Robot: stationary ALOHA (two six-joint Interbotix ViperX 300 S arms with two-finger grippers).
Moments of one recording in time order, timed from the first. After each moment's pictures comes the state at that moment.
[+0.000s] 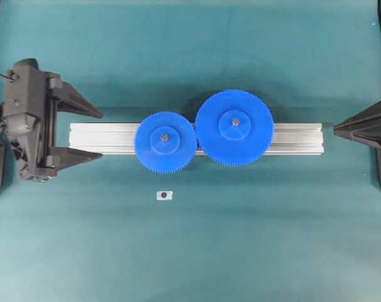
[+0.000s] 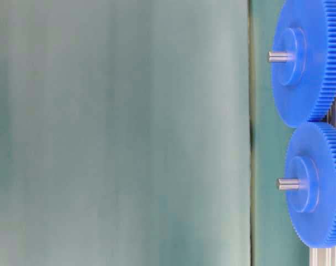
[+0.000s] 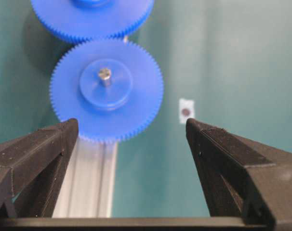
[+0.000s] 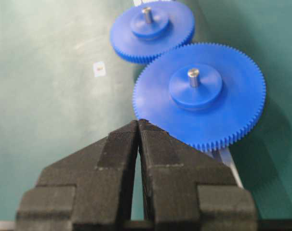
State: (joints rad) left arm 0.02 -0.70 0.93 0.02 0.24 -0.06; right arm -0.06 -1.20 1.25 0.03 0.31 0.25
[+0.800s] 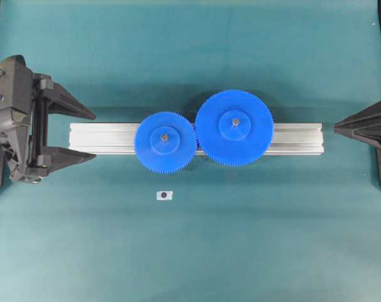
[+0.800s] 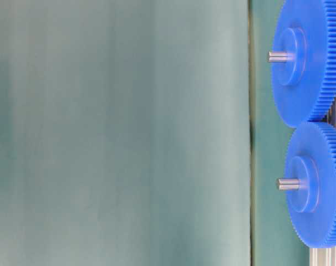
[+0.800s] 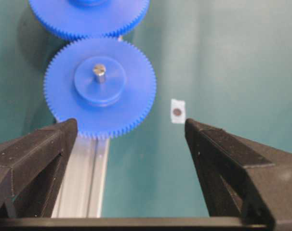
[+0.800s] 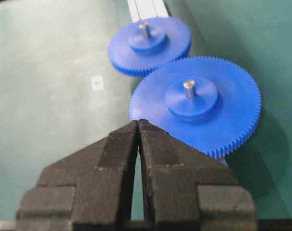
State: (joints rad) left arm 0.02 -0.73 0.95 0.02 0.24 -0.10; right arm -0.08 -1.23 1.30 0.02 0.23 0.25
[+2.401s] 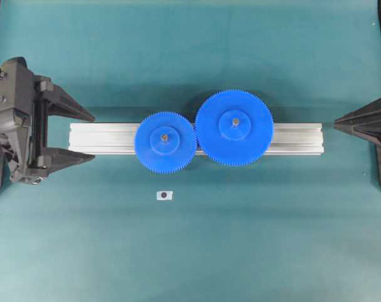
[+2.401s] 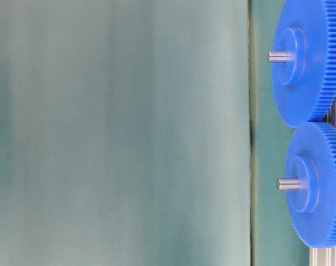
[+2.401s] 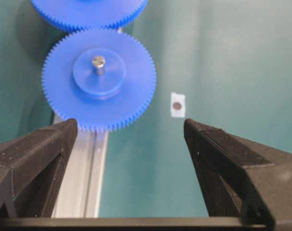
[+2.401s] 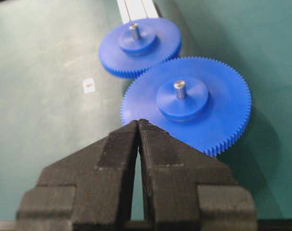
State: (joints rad) left arm 0.02 -0.73 0.96 0.02 0.24 -0.10; right arm -0.10 -1.23 1.30 0.02 0.23 0.25
